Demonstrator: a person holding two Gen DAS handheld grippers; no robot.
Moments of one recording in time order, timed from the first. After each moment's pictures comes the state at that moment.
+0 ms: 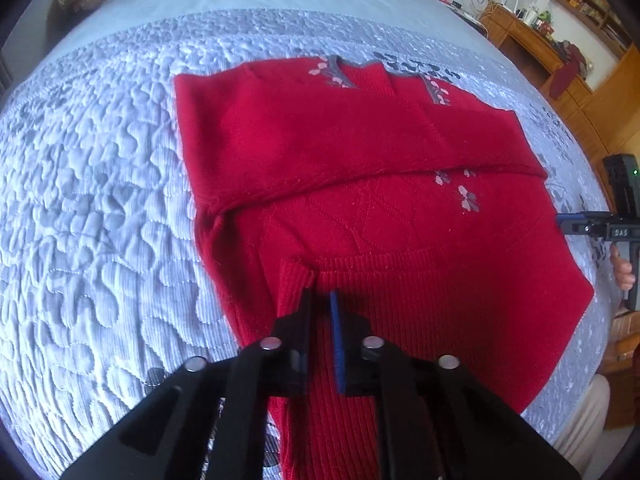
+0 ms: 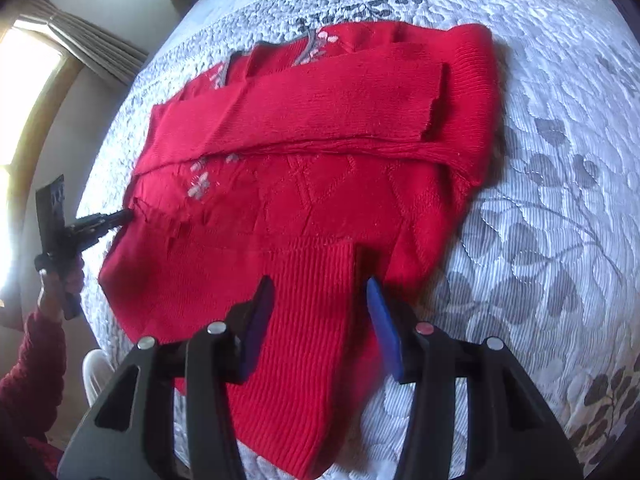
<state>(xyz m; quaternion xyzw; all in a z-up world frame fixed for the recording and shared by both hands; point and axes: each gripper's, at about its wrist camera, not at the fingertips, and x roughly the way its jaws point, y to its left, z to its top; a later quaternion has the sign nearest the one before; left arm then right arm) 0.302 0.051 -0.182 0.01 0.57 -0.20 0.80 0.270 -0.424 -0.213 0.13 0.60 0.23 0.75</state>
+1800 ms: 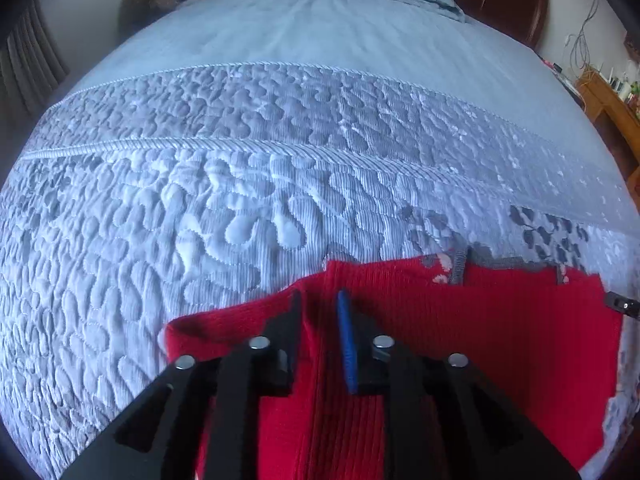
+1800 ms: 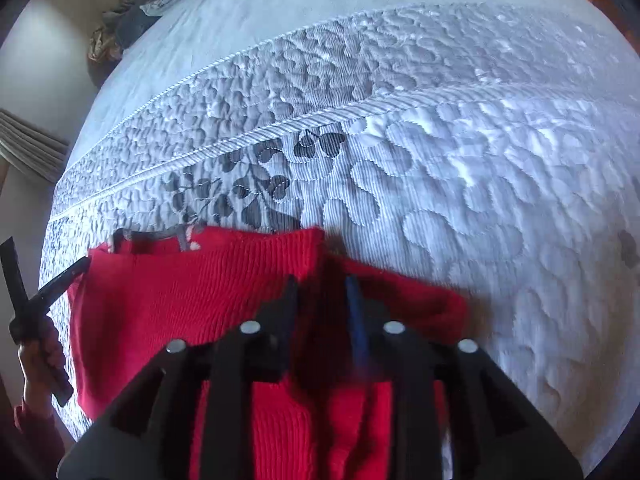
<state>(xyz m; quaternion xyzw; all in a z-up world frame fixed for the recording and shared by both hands) 0.513 0.023 -0.186 -0.03 0.53 -0.02 0.85 0.459 -0.460 -0.219 0.17 0.57 0.09 0.80</state>
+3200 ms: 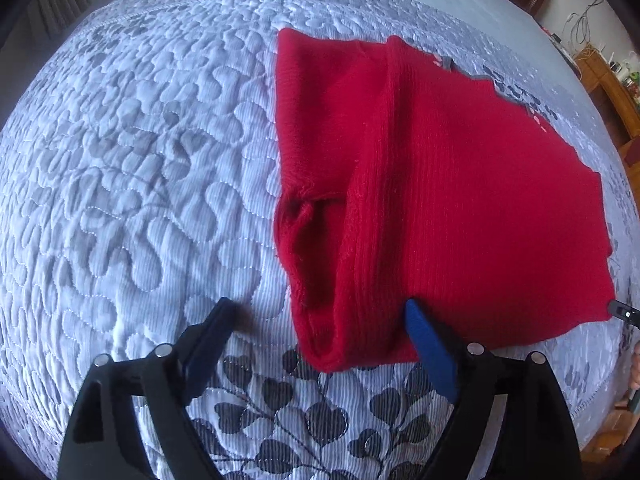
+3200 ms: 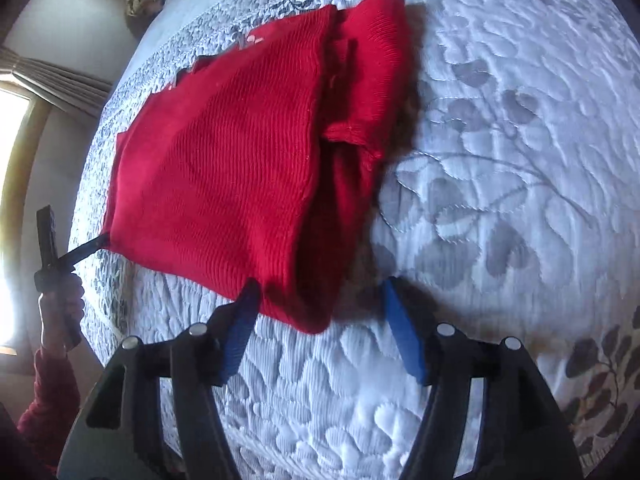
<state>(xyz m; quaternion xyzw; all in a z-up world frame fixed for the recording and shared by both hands) 0.329 0.061 -0.201 -0.04 0.61 -0.03 0.79 0.266 -0.464 -0.227 0.19 0.62 0.17 0.74</state>
